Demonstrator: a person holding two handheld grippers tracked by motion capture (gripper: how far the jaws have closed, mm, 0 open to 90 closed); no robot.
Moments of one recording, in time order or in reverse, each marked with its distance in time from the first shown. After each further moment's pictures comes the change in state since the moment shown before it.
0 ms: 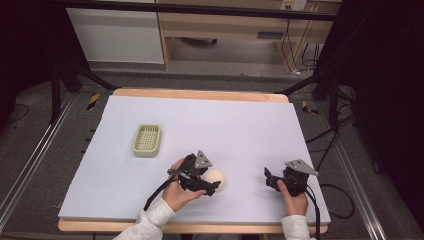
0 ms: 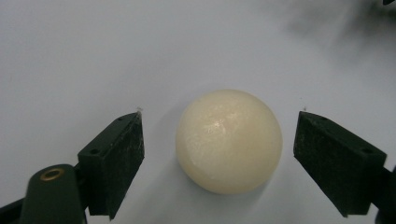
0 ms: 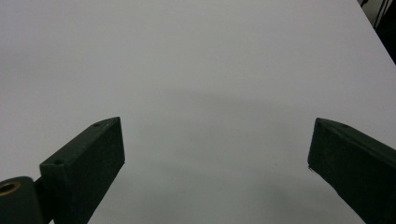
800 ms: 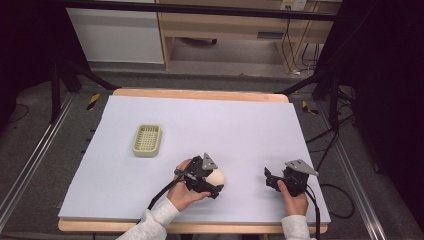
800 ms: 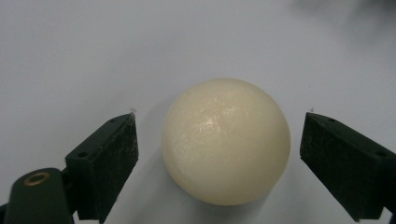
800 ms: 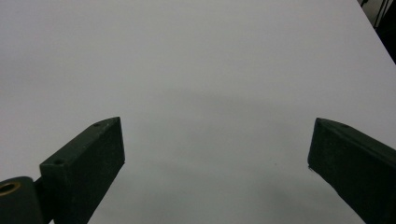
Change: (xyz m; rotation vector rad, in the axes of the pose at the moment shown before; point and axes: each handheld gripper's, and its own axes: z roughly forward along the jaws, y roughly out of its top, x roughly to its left) left arm -0.004 -0.001 0.020 0.059 -0.005 0.022; right arm 0.000 0.000 0.000 0.000 0.000 0.003
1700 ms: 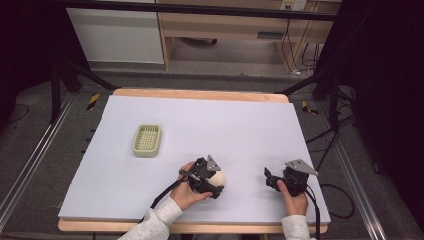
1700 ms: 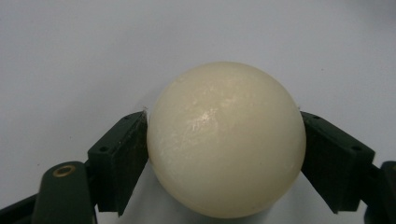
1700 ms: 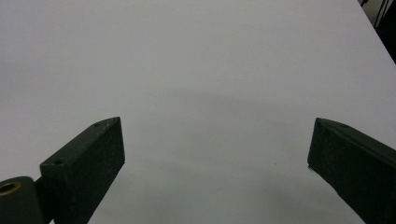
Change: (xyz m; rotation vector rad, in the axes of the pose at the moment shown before) left arm -0.001 -0.002 0.015 0.067 -0.013 0.027; right arm 0.000 0.000 0.000 0.002 0.000 0.000
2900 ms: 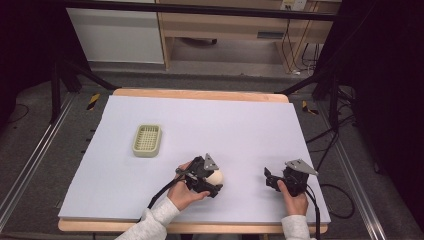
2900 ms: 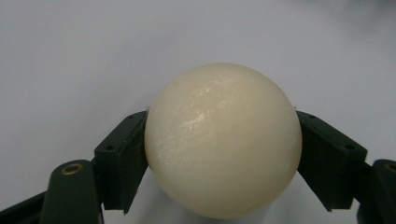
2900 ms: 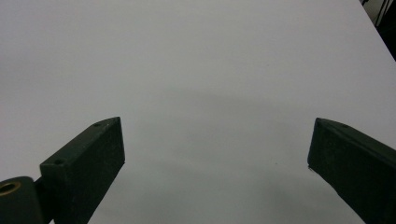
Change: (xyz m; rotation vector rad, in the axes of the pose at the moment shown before) left arm 0.002 0.002 -0.018 -0.032 0.004 0.018; right arm 0.000 0.000 0.000 0.003 0.002 -0.001
